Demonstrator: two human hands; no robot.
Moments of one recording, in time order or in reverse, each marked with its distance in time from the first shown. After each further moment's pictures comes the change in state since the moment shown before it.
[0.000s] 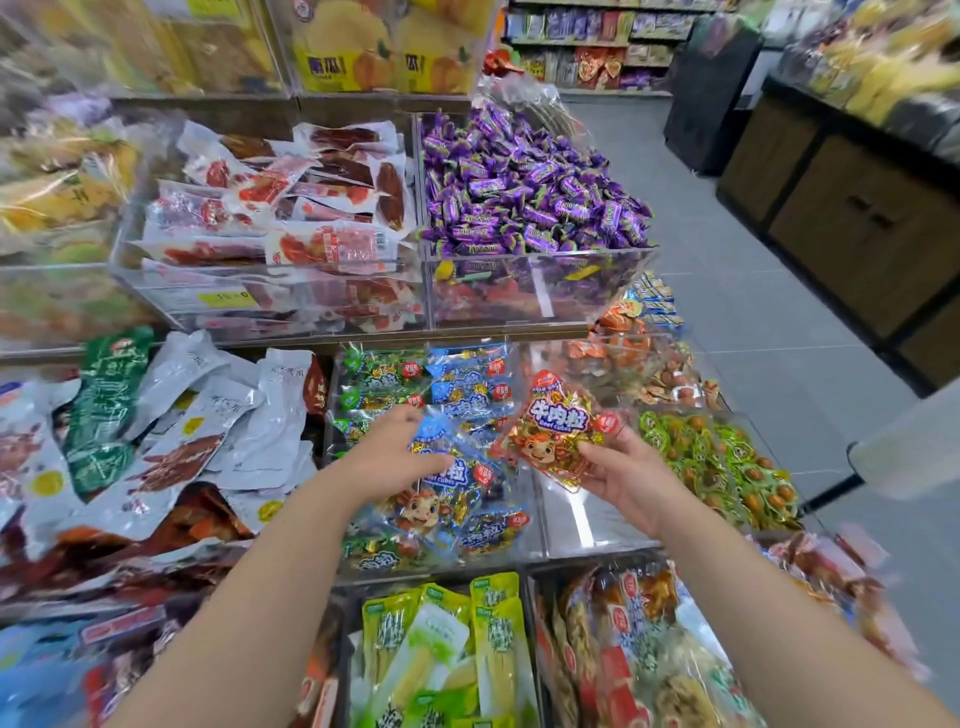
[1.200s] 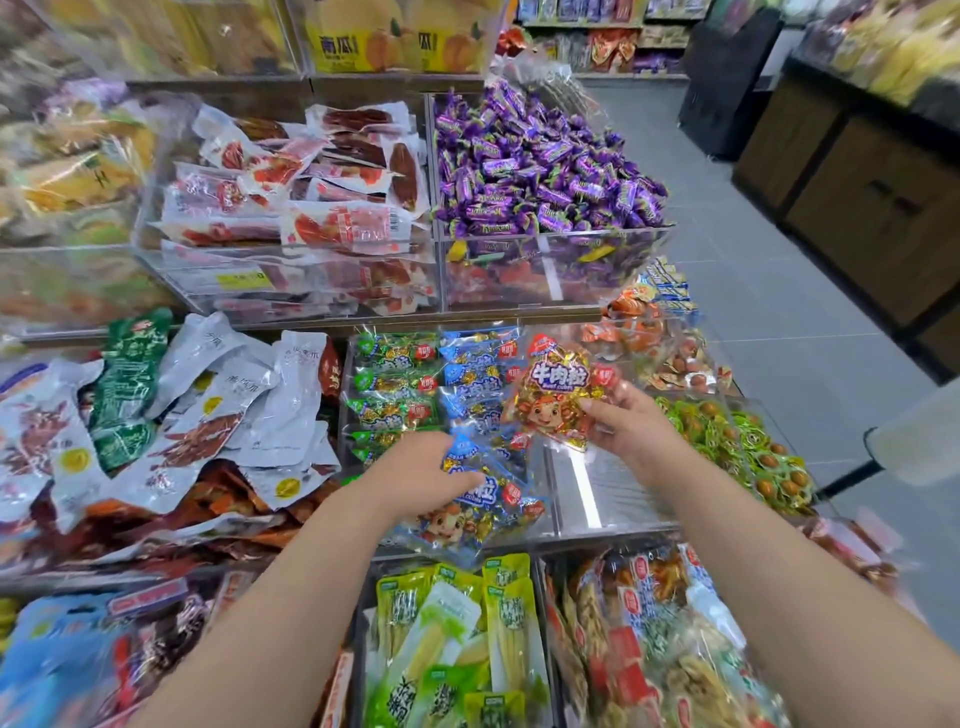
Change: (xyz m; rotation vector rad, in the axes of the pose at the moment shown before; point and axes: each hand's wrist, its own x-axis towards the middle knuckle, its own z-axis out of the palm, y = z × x) left_hand -0.017 -0.001 0.027 0.163 -0.065 0.030; right_hand 0.030 -0.007 0.002 -0.139 0.018 -0.114
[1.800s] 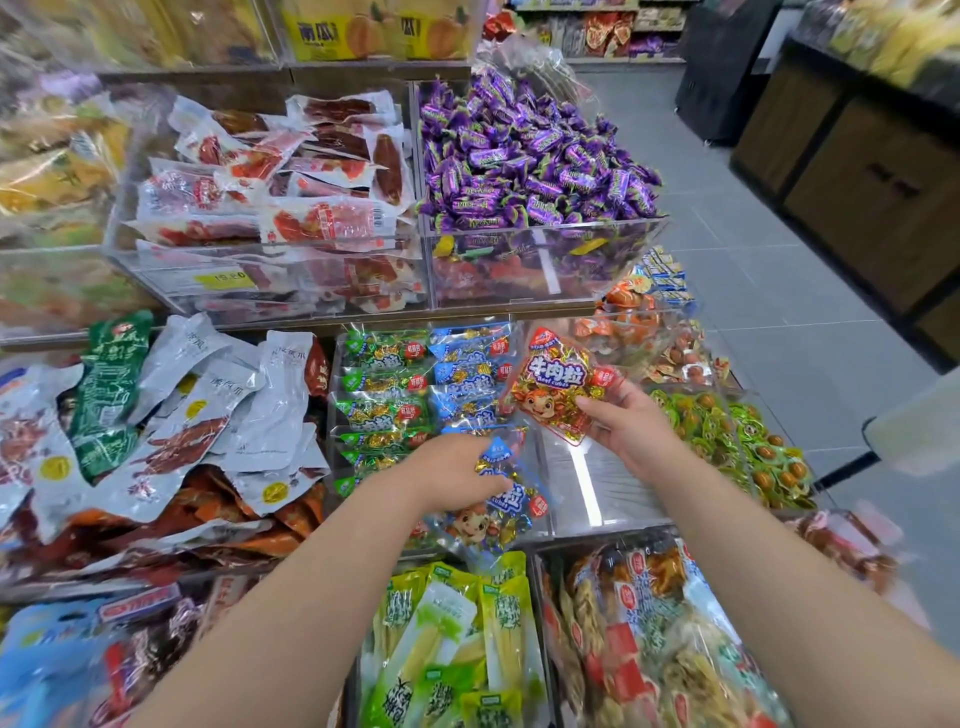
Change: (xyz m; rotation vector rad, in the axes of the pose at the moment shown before) left_hand 0.030 0.024 0.017 0.134 -0.125 0.074; right_hand 0.008 0.008 -0.008 0.054 0.039 -0.022
